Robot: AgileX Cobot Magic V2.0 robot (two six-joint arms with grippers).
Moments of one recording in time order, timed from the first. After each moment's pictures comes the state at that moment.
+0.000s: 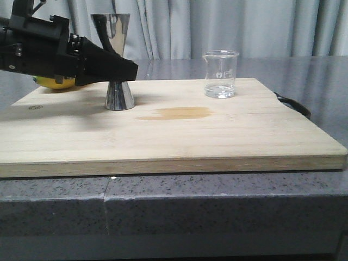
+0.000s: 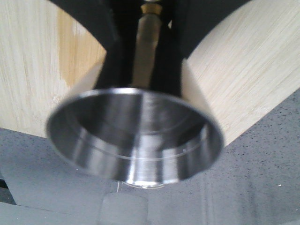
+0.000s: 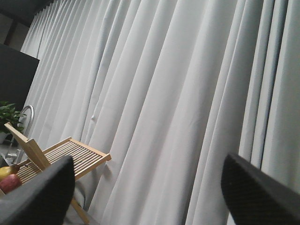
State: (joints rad) left arm -0.20 1.81 -0.98 -1.71 1.09 2.19; right arm 0.18 1.30 -0.92 -0.70 -1.17 0.43
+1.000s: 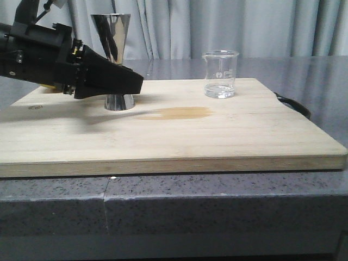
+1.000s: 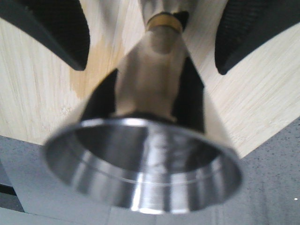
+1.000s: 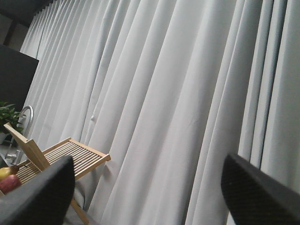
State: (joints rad) left arm -0.20 1.82 -0.98 -1.68 1.10 2.17; right arm 0.18 1.30 -0.92 -0.70 -1.17 0.43
